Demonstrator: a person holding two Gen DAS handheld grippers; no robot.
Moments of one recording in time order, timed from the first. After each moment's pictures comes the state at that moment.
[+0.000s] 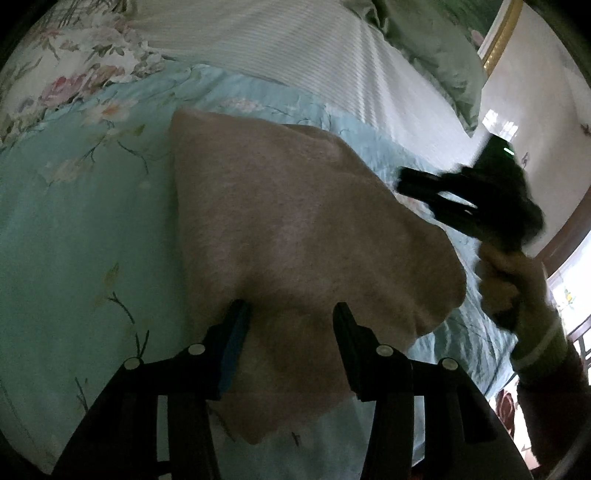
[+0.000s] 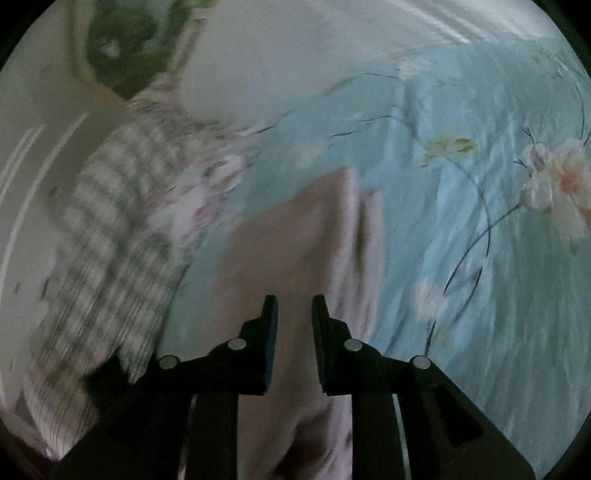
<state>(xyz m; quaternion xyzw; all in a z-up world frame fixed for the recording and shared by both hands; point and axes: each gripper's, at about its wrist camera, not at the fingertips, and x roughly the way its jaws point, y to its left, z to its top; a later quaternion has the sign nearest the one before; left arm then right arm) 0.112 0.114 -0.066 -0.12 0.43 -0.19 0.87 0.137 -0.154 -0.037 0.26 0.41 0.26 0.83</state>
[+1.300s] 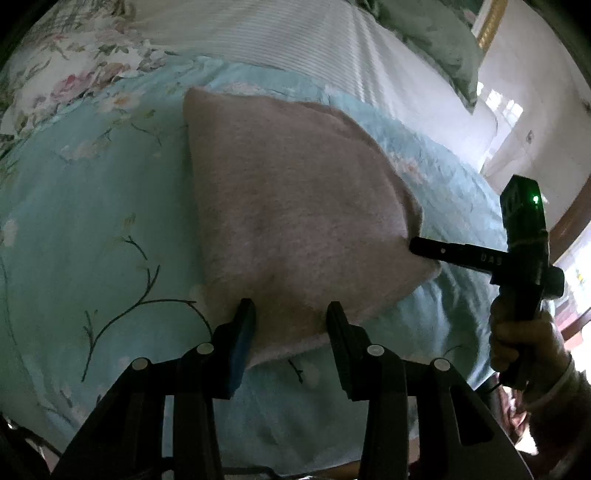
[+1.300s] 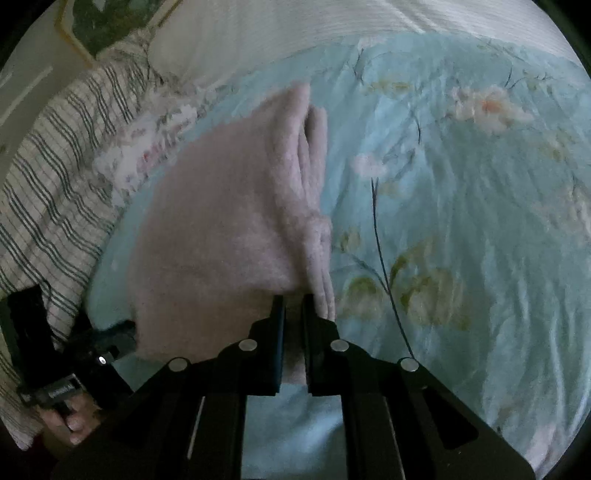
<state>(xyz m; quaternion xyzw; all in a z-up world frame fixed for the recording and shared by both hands) 0.073 0.112 -0.071 -0.09 0.45 -0.18 0.87 0.067 -0.127 -0.060 0.18 0.43 0.13 0.88</state>
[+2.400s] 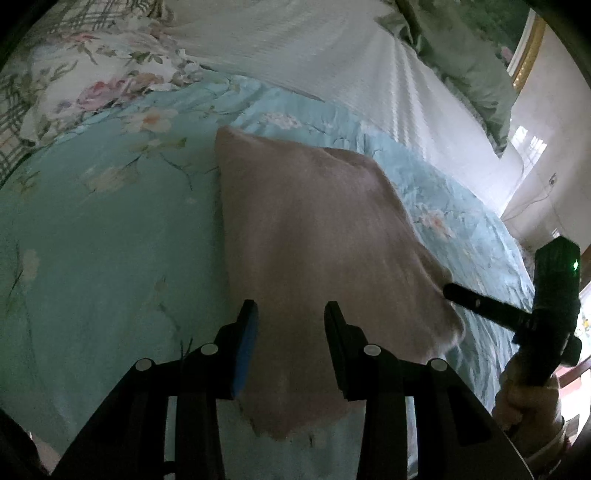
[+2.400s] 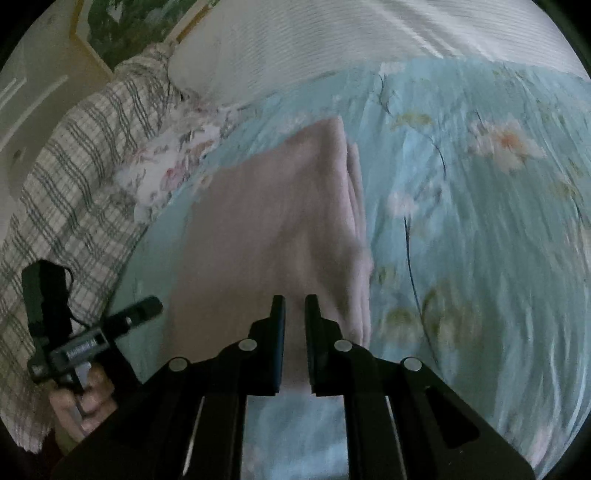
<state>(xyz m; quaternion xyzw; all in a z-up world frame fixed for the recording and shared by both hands) 0.107 0.129 -0.044 -0.12 0.43 -0.12 0.89 0.054 -0.108 -0.057 0.18 0.44 0.14 0.87</state>
